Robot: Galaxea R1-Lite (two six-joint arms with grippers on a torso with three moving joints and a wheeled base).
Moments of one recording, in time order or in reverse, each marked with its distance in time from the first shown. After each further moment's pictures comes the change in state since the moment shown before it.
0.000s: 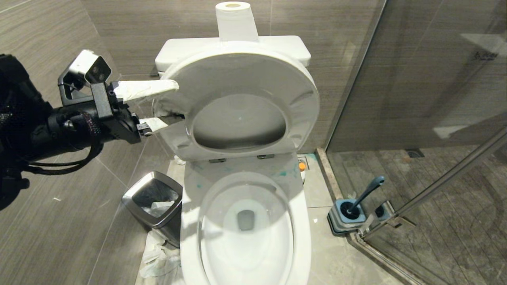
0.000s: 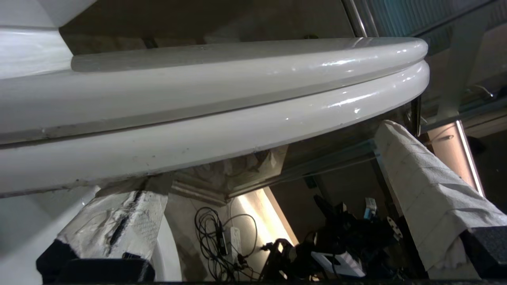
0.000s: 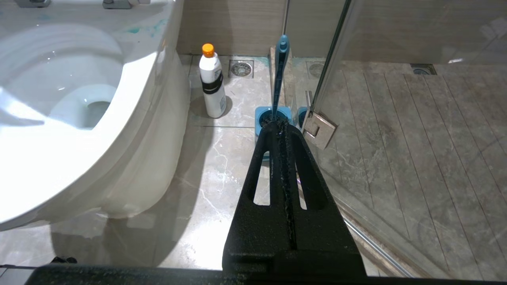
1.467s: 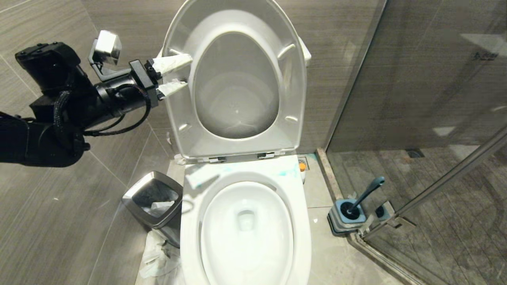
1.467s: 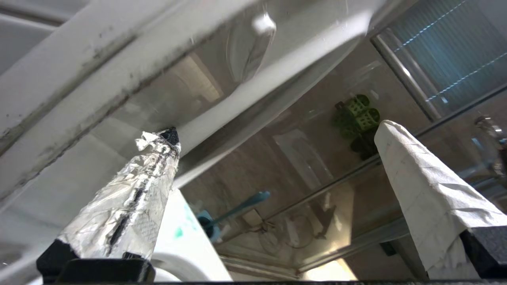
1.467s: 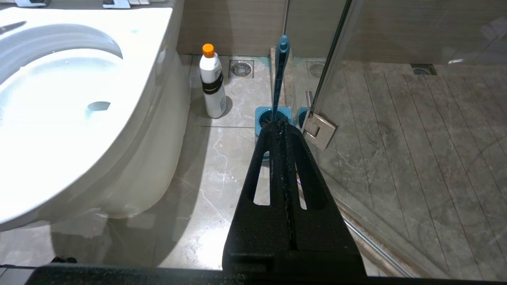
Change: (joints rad) left arm -0.002 0.291 -0.340 -0.105 0.195 0.091; right arm 0.000 0.000 0.000 0.000 0.000 0.000
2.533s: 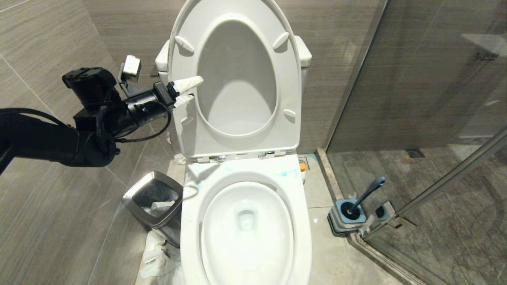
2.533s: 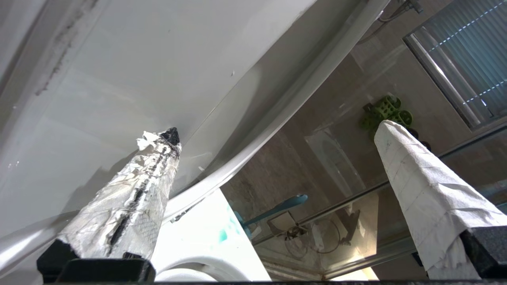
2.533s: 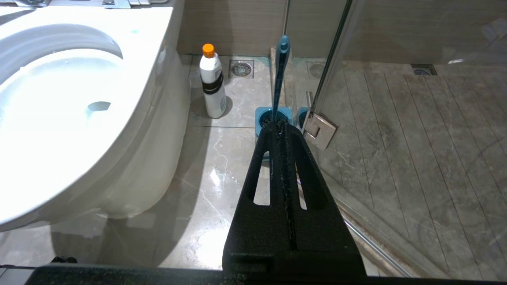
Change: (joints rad) left arm -0.001 0.196 -0.115 -0.026 0.027 0.052; right arm 0.000 0.000 0.000 0.000 0.000 0.001
